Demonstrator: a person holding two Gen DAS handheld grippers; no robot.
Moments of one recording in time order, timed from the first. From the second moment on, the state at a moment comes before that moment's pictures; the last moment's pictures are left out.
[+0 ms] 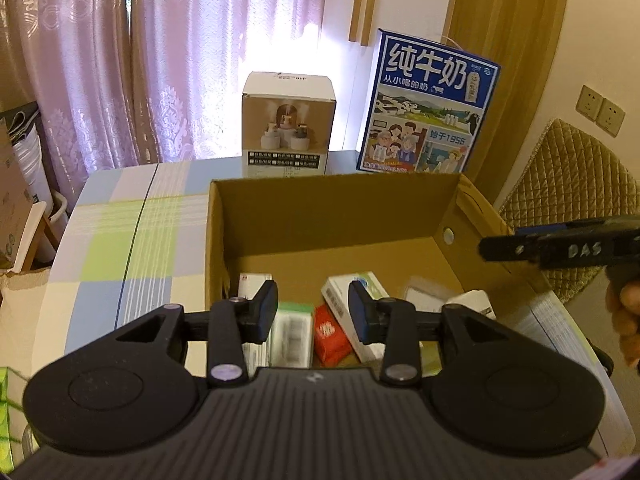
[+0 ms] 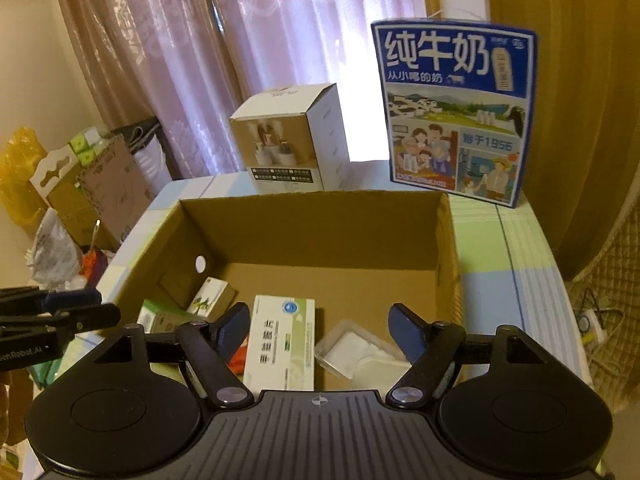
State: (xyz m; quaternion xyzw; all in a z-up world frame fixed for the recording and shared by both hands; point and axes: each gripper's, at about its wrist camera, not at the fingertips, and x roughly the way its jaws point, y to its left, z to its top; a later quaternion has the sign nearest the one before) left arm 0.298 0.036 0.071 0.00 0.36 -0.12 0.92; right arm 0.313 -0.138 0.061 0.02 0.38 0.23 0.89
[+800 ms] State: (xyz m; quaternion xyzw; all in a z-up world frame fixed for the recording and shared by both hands) left arm 0.098 0.055 0.033 0.01 0.41 -0.10 0.91; right arm 0.125 -0.194 0.008 0.01 0.45 0.26 0.86
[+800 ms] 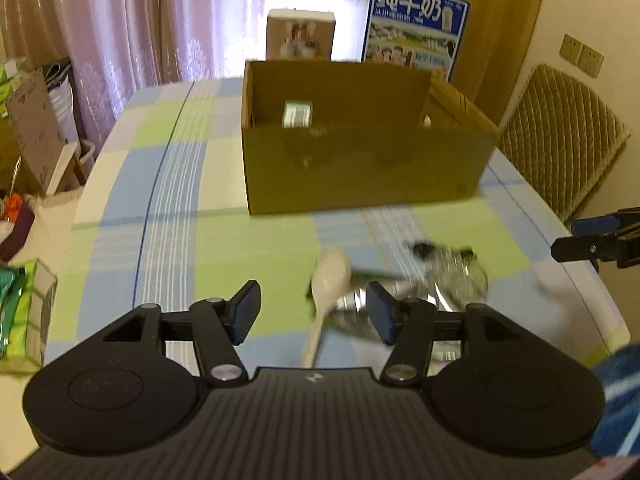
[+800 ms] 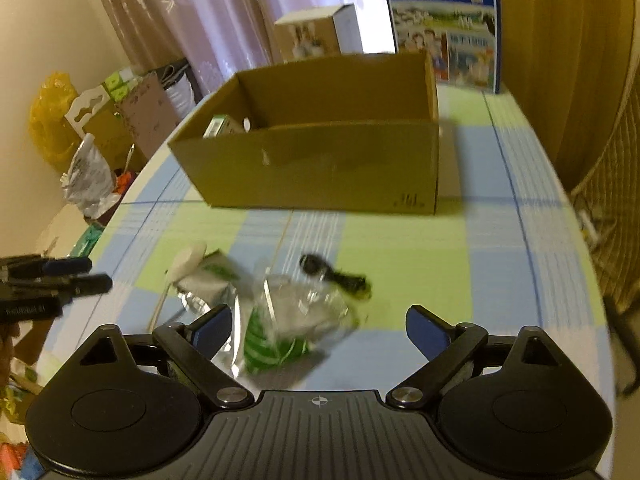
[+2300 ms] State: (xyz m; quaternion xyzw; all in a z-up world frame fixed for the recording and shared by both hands) left arm 0.093 0.039 -0.033 0.06 0.44 -0.10 0.89; right arm 0.164 -0.160 -0.038 -0.08 0.49 0.33 0.81
